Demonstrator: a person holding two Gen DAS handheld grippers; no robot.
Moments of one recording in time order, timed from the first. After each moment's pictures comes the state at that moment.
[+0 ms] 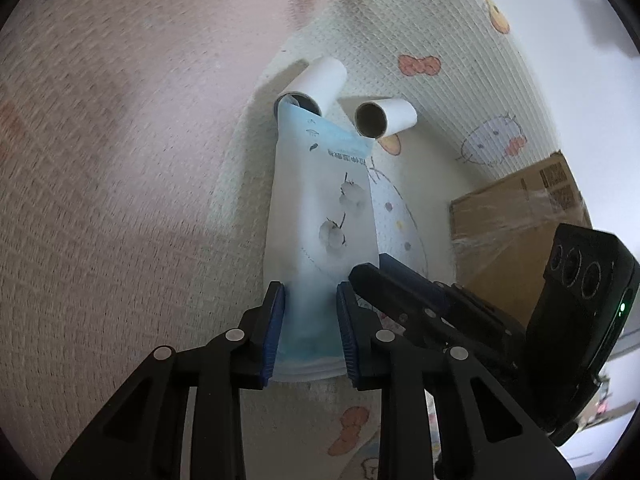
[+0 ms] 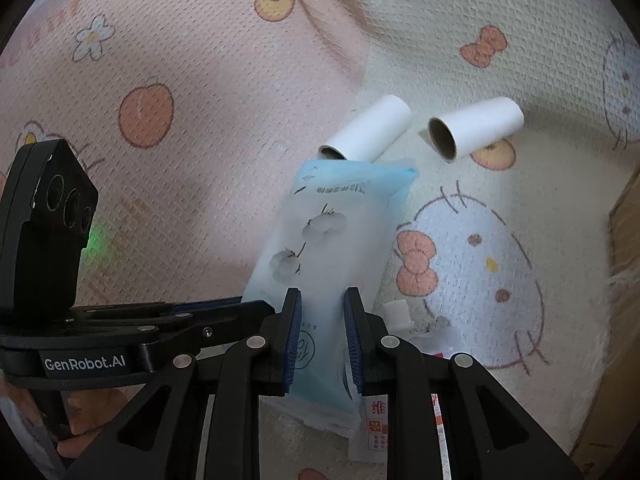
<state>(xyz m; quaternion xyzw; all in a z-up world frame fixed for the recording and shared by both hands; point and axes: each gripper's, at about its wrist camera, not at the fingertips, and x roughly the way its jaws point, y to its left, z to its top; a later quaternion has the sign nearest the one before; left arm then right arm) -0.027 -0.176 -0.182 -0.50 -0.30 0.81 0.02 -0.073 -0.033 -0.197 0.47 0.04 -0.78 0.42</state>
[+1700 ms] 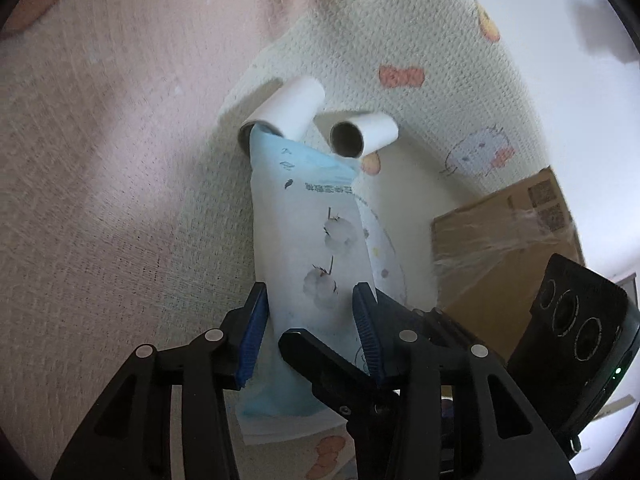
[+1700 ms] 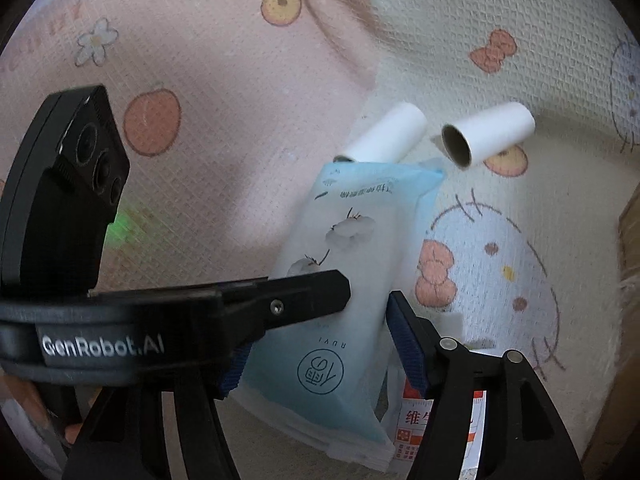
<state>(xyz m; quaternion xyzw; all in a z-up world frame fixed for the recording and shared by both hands) -0.044 -0.183 -0.176 -0.48 -0.32 0.82 0.04 -0.060 -0.045 -0.190 0.45 0.03 -0.78 0.43</state>
